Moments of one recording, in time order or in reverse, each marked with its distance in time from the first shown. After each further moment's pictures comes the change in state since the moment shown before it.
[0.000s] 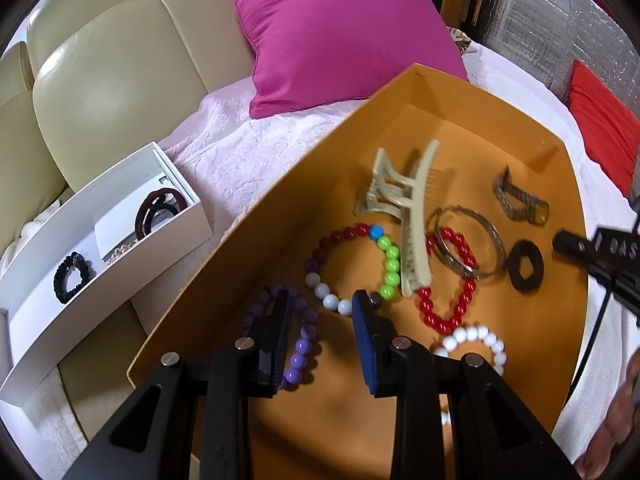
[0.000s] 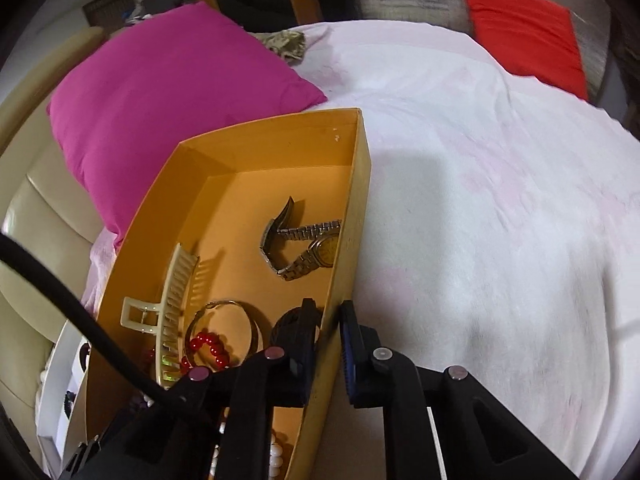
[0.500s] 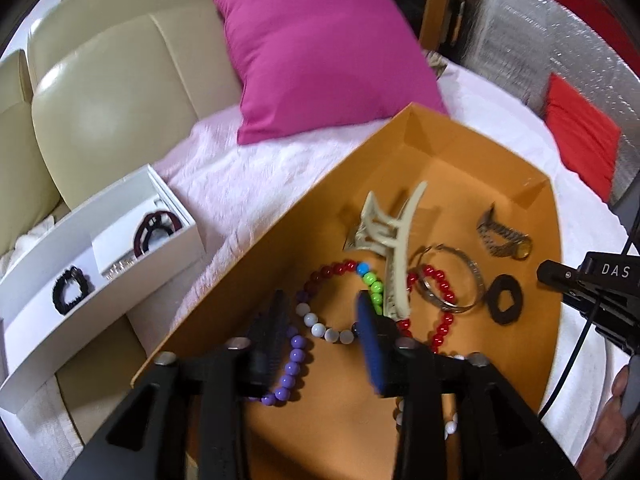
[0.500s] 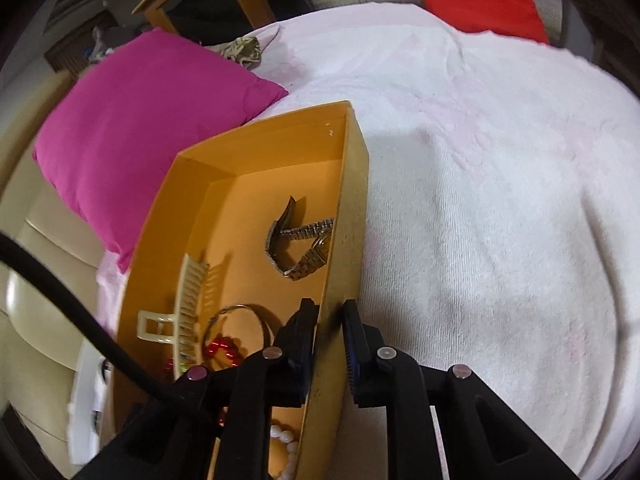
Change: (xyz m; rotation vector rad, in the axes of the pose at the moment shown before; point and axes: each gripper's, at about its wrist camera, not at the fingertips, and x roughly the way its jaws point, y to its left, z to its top) left arm -0.029 -0.003 -0.008 0.020 -0.113 -0.064; right arm -0.021 -0.026 -0.013 0.165 0.025 0.056
